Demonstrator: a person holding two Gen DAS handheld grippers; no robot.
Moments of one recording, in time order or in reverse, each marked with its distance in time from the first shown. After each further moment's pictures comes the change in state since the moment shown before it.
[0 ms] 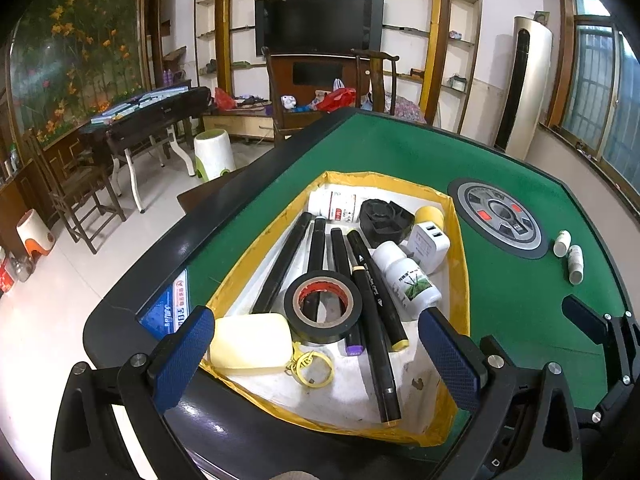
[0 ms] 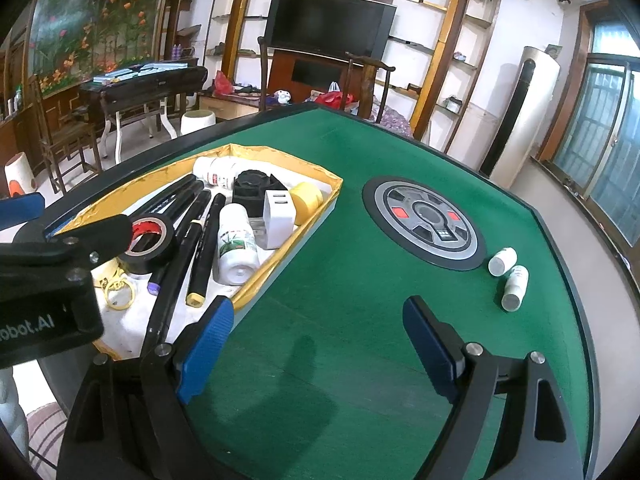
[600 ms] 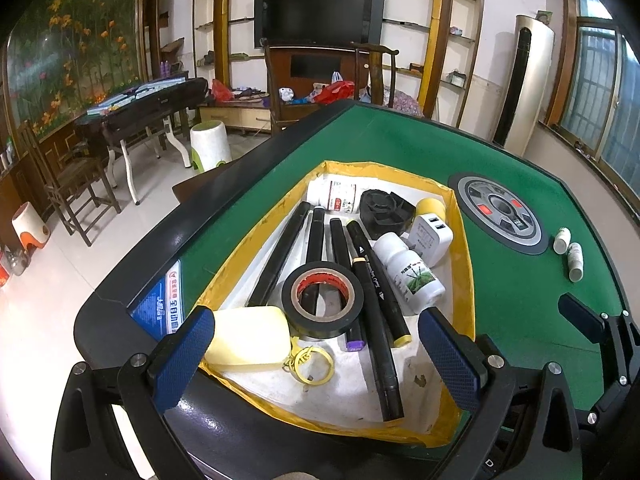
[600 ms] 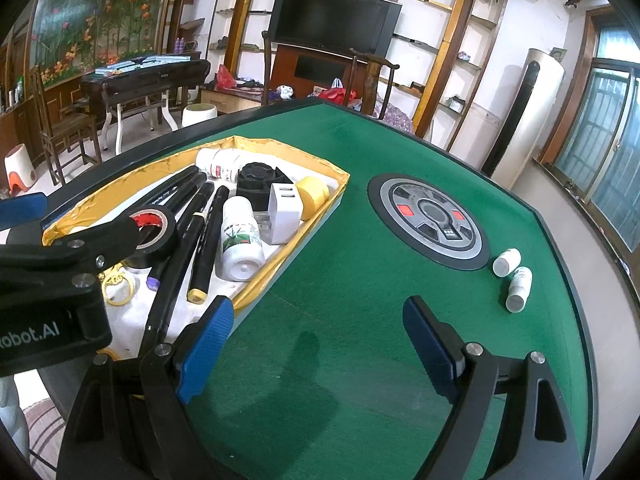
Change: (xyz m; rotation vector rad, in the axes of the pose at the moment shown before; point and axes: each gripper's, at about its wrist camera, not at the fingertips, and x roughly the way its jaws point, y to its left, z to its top) left arm 0.010 0.004 -0.003 -0.014 0.025 -0.016; right arm 0.006 0.008 -0.001 -0.017 0.012 -0.004
